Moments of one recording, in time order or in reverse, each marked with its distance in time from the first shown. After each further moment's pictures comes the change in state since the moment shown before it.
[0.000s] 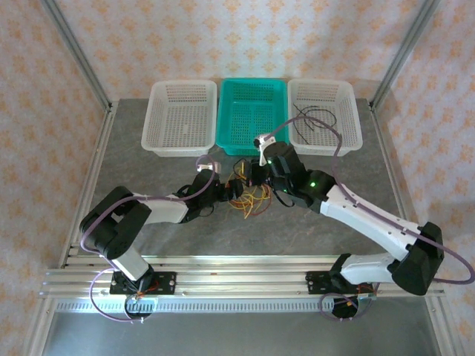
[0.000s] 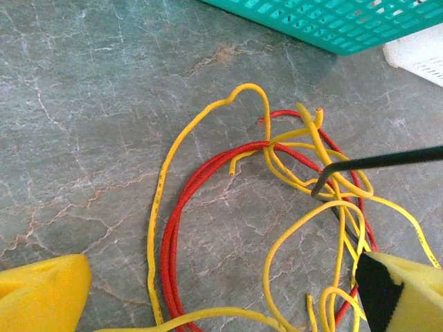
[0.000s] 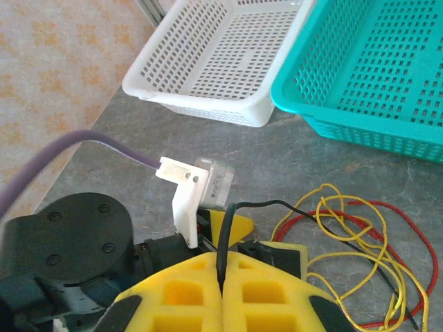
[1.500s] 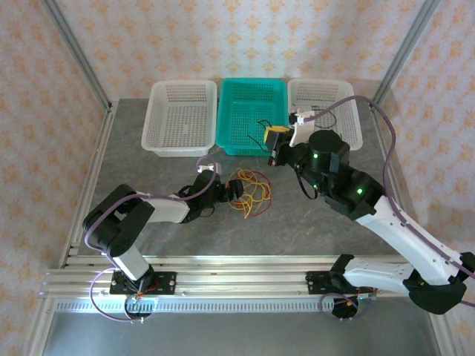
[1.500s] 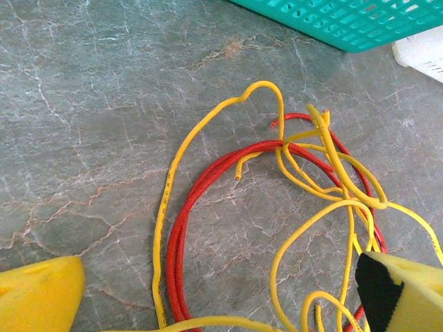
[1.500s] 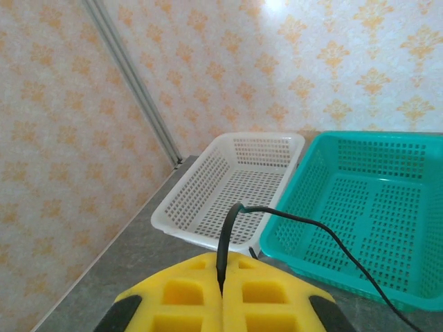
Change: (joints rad) left arm 0.000 0.020 0.000 0.018 -0.005 -0.018; right arm 0.000 -0.186 0.189 -0.014 0.187 -0.146
